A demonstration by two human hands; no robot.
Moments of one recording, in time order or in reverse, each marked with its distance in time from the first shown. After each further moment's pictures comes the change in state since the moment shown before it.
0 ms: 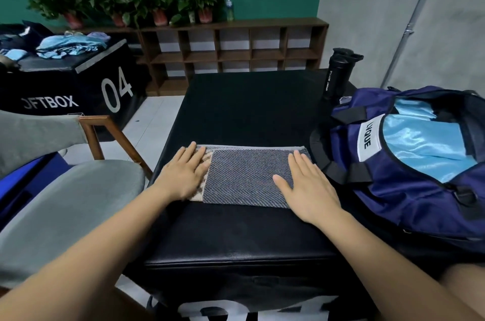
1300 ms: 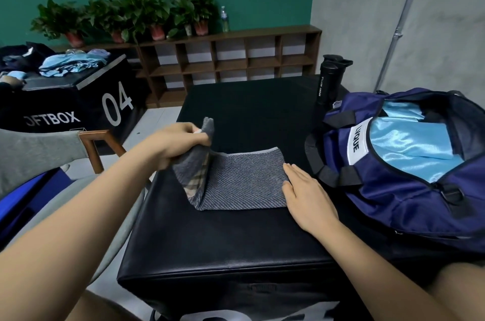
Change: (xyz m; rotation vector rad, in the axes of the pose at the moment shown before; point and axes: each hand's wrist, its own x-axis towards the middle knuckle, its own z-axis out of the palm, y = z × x) left_hand 0.001 0.080 -0.128 -0.734 -0.098 -0.184; right_hand -0.015 0.006 -0.003 0.309 0.153 -0.031
